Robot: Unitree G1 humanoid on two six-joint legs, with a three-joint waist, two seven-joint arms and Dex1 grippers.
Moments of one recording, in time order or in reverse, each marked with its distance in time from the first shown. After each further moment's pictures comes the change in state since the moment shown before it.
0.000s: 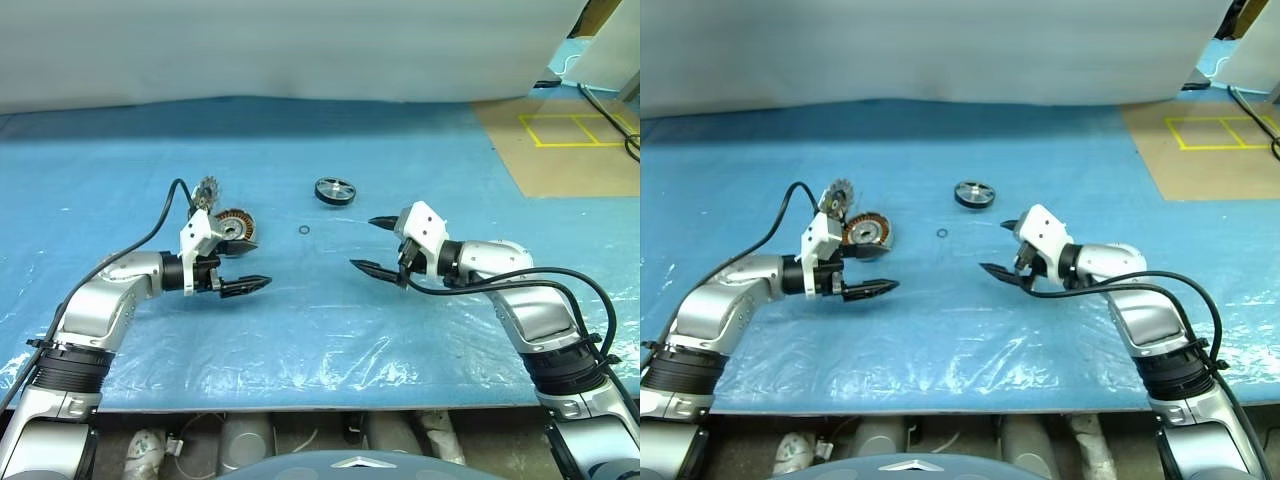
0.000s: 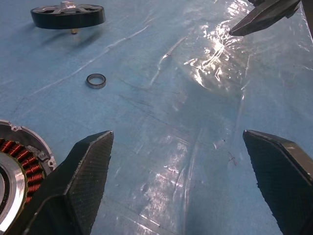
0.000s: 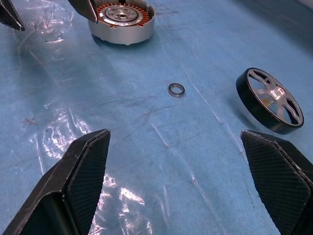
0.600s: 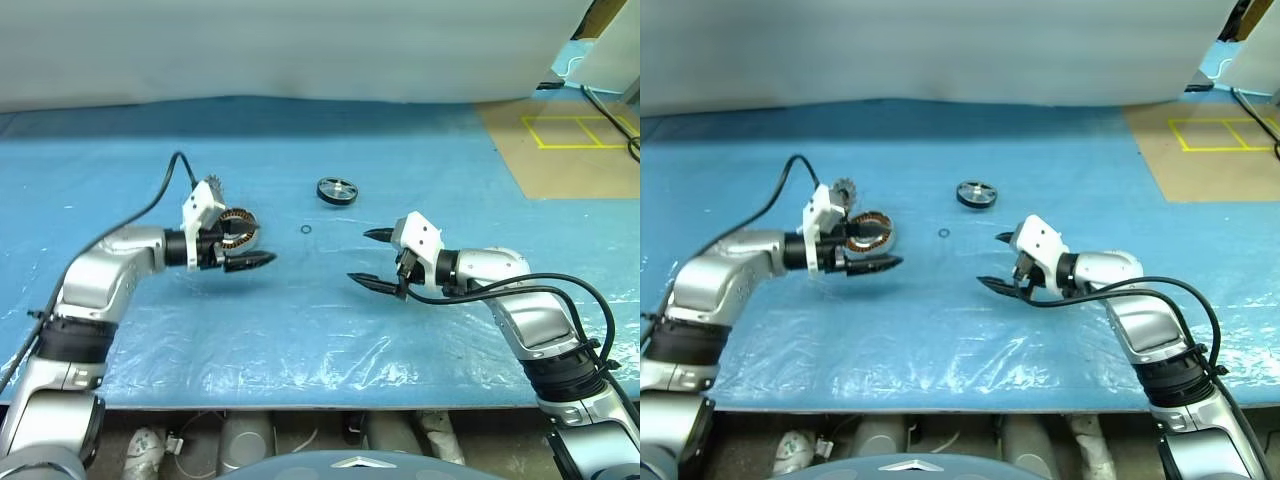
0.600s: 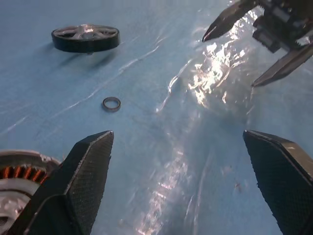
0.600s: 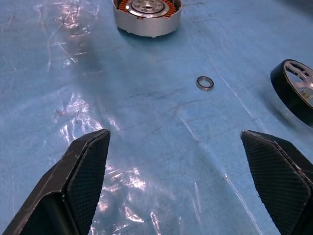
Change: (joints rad) left arm -0.240 0.047 -0.024 0.011 -0.010 0.187 0.019; right arm 0.028 -0.008 0.019 -0.016 0.013 0.021 0.043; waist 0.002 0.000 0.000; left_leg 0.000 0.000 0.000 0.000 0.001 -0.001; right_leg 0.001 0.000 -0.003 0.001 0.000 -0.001
